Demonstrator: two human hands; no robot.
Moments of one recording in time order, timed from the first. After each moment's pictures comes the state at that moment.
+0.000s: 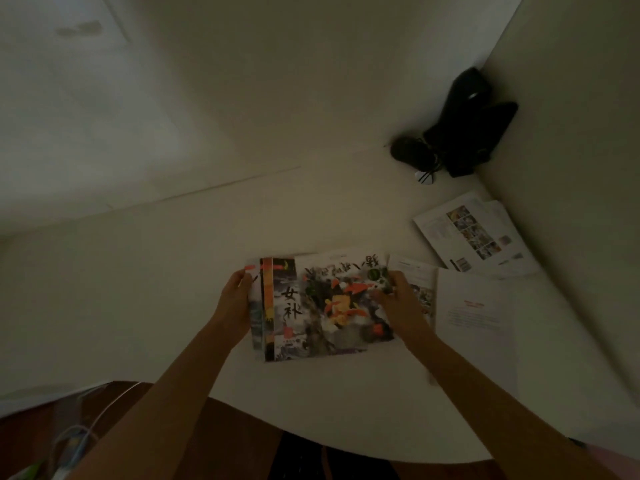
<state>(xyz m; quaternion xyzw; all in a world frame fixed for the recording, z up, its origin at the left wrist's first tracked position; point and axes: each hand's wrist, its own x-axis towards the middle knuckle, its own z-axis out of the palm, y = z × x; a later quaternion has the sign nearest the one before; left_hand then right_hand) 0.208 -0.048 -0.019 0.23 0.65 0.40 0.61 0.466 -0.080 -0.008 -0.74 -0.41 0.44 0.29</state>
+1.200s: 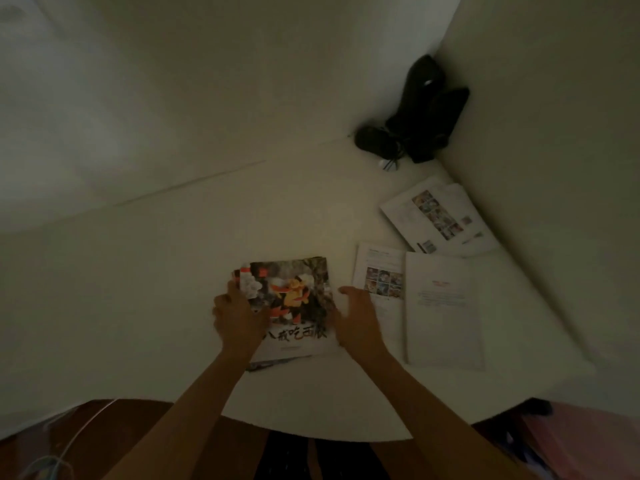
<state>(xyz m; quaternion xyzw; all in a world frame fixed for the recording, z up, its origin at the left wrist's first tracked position) 0.255 -0.082 -0.036 0.52 0.78 0.11 0.33 0.433 -0.124 -0.016 -0.77 -0.48 0.37 0.22</state>
